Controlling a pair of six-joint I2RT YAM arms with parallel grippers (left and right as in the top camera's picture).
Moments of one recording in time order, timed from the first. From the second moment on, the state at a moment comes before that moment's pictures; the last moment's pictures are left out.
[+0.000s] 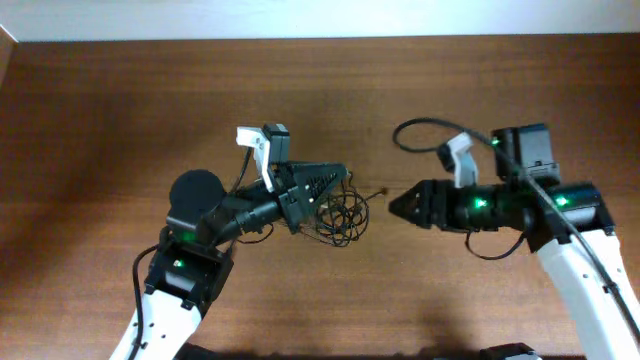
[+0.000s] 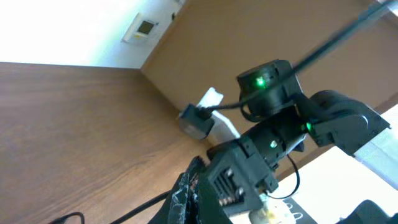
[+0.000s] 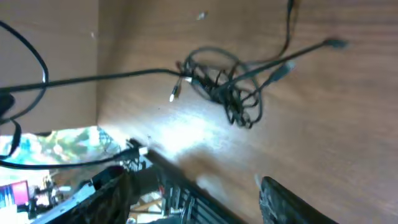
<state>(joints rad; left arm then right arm) -0.36 1.01 0.77 0.24 0.78 -0.65 0.17 1.23 1.17 -1.05 -0.76 0.29</state>
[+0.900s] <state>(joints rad) -0.36 0.87 0.77 0.13 0.59 -0.66 0.28 1.24 1.02 -0.90 -0.60 0.64</state>
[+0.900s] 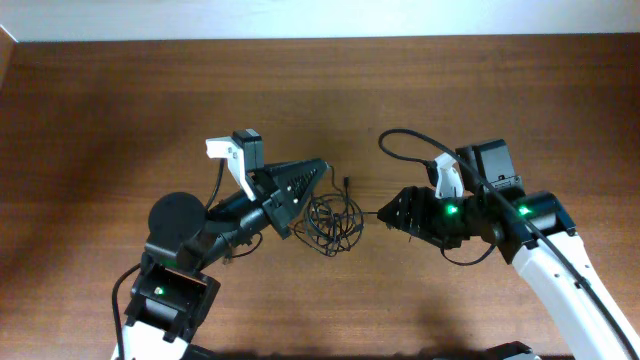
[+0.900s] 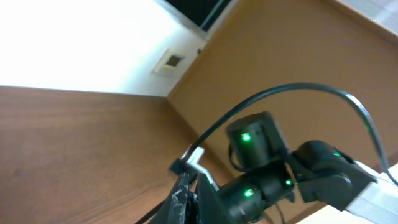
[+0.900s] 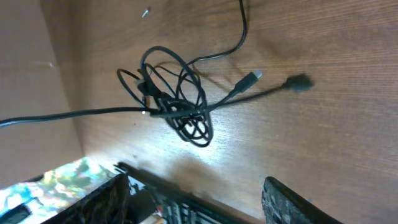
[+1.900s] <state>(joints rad) -0.21 0.82 0.79 -0.26 0.31 -0.83 0.28 1.70 0.98 -0.41 -0.79 0.99</state>
